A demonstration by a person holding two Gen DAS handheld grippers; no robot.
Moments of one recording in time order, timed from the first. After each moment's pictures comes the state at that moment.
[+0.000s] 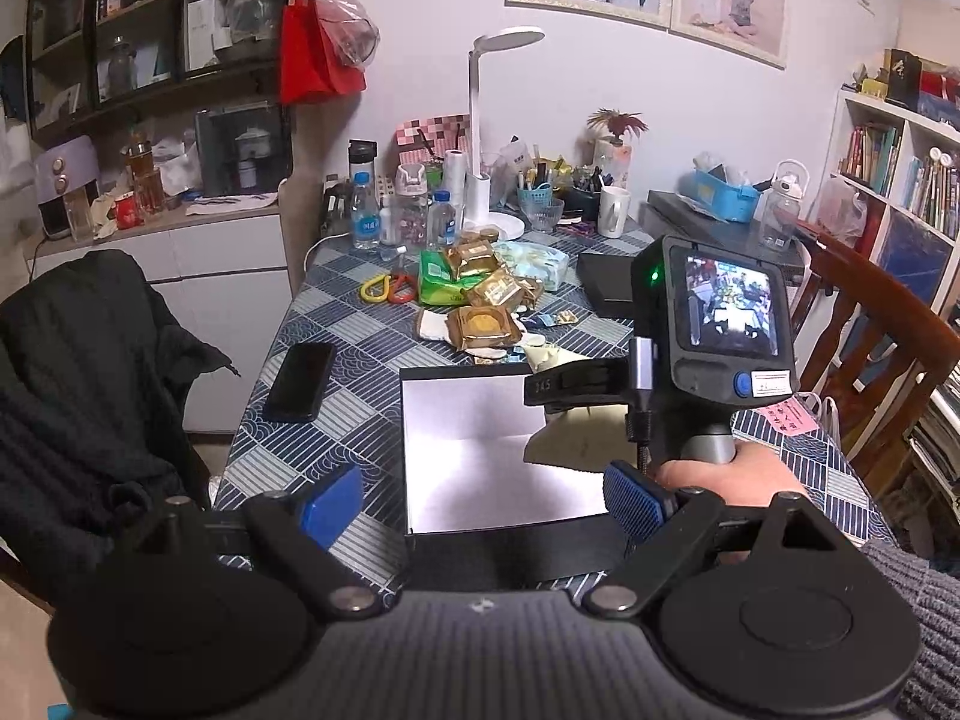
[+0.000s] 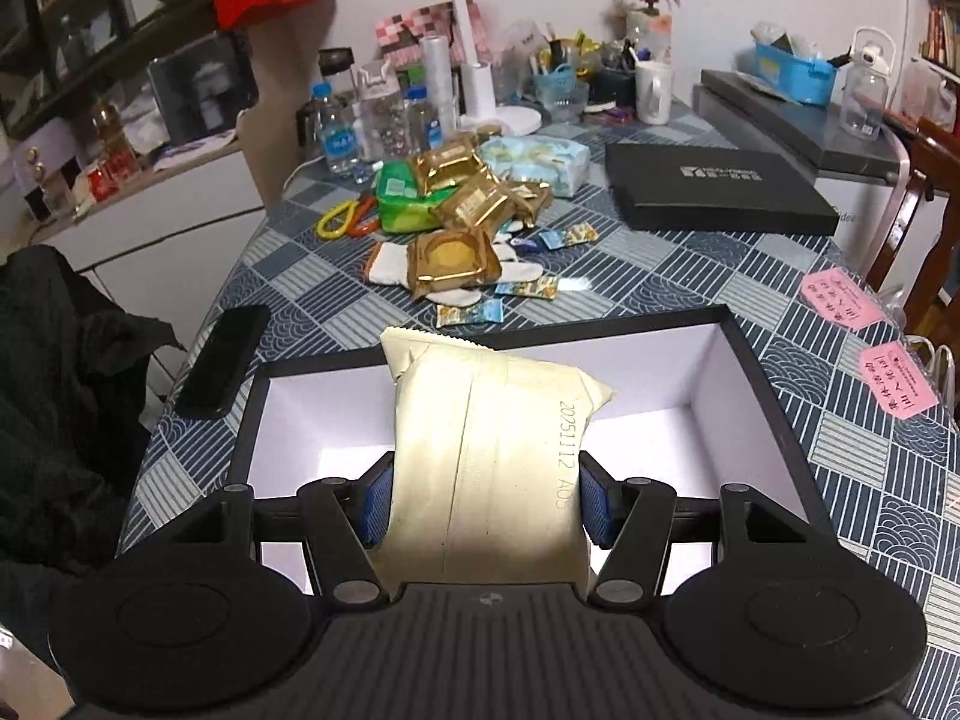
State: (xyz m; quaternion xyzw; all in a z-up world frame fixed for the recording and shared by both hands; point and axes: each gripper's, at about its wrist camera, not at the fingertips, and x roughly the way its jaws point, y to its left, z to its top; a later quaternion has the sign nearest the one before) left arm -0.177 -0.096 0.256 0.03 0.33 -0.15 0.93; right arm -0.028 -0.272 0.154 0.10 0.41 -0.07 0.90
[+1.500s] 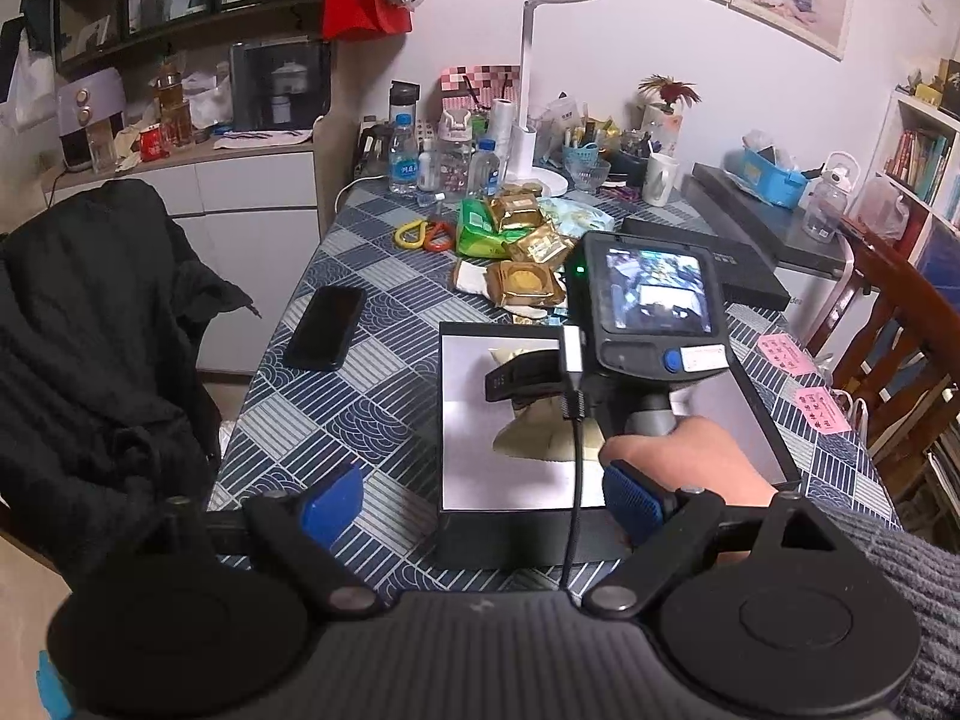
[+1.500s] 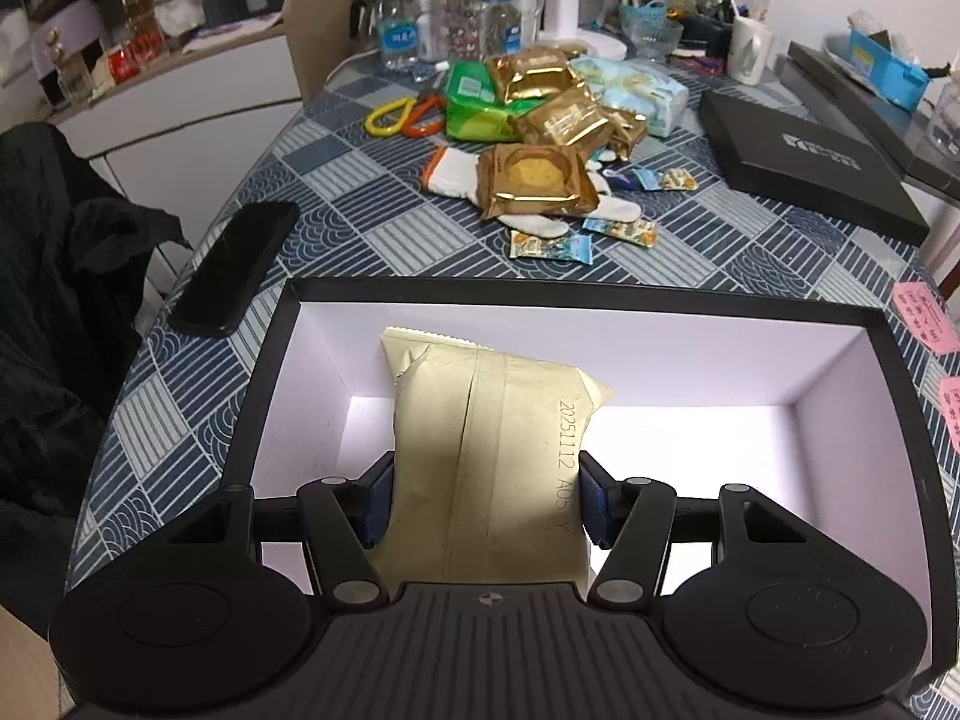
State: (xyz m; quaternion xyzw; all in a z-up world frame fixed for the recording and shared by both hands) left arm -0.141 -0.079 0.235 0.00 0.38 -0.12 0.92; right arm 0.042 -0.215 0.103 0.03 0.49 -0.03 0.87
